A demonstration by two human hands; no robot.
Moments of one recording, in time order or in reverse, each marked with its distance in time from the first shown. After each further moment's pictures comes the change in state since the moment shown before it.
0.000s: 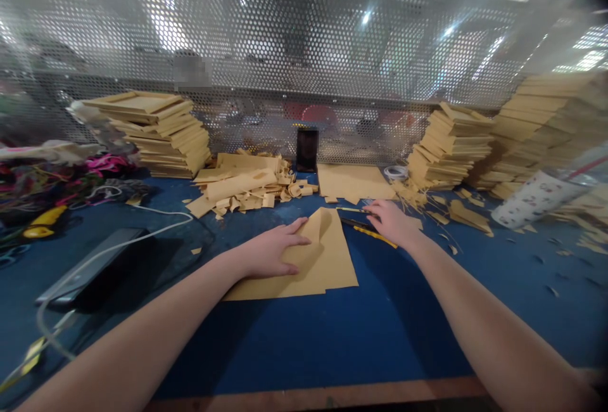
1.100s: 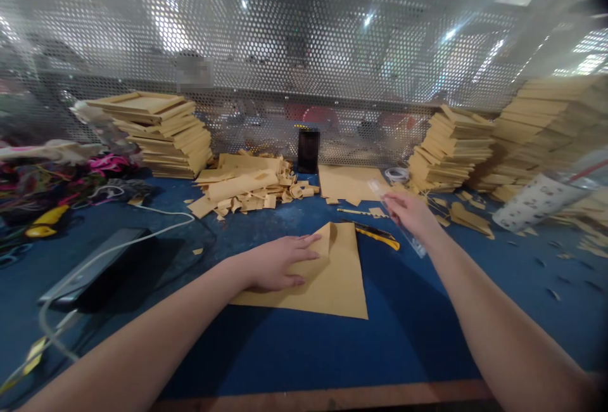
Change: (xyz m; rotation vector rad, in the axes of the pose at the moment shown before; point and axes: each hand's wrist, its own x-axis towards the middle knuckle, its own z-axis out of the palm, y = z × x) left_hand -0.004 0.013 0.003 0.087 -0.069 0.222; right_hand -0.004 0.007 -0.026 0.579 0.116 0.303
